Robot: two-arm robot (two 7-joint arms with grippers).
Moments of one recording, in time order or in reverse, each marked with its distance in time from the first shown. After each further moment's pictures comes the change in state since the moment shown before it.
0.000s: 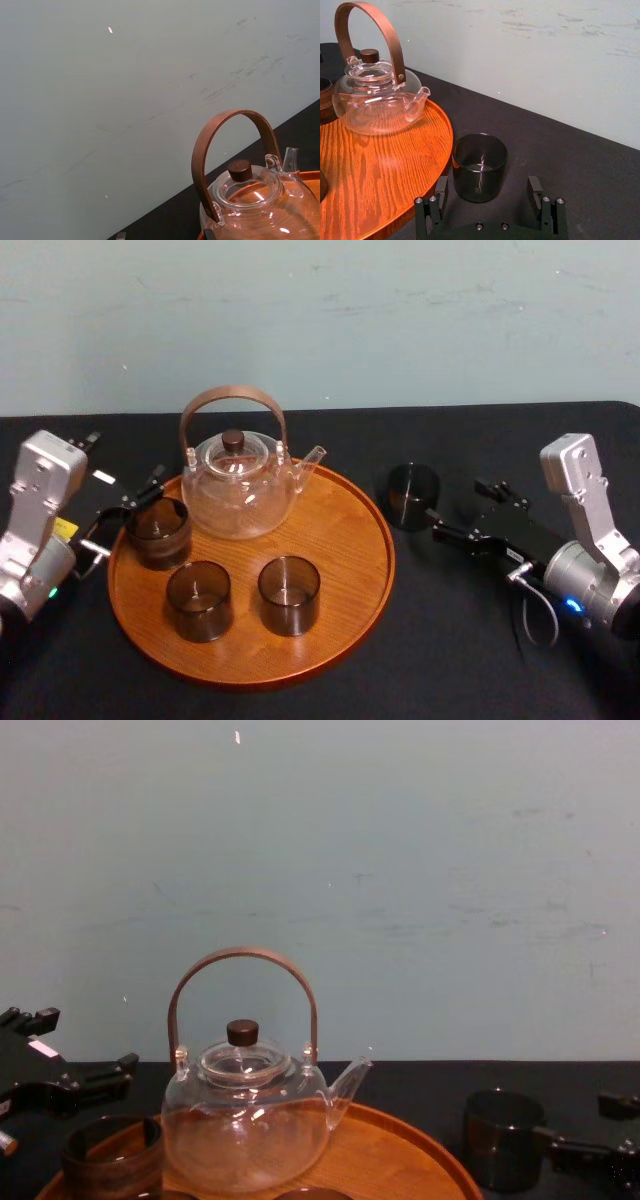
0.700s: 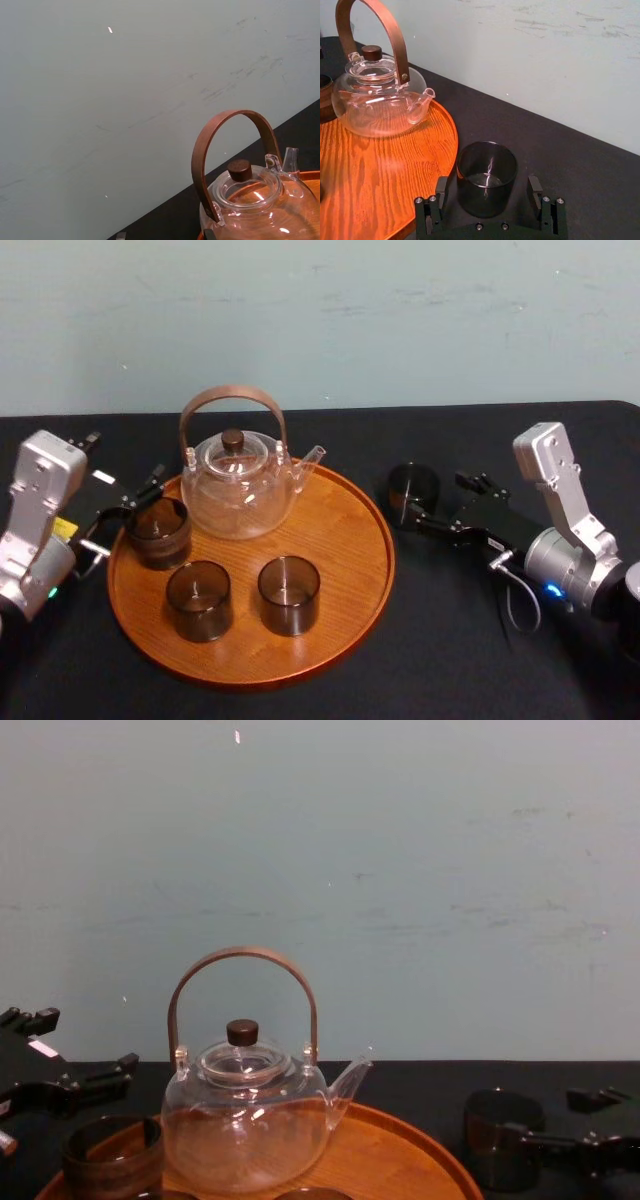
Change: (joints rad) left arm 0.000 0.000 0.000 0.000 0.000 0.000 0.000; right arm 0.080 -0.023 -0.044 0.077 -0.025 0.001 0.021
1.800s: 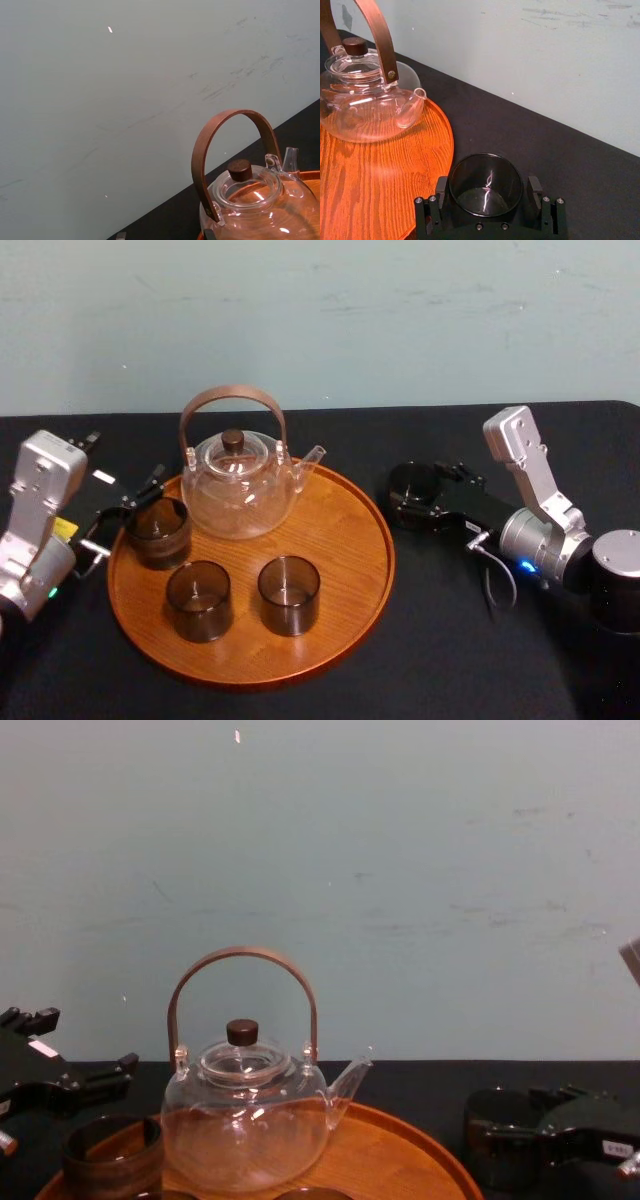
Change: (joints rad) left arm 0.000 0.000 0.000 0.000 0.000 0.000 0.000; right arm 0.156 -0.060 -0.055 0.213 -0.020 -0.032 0.045
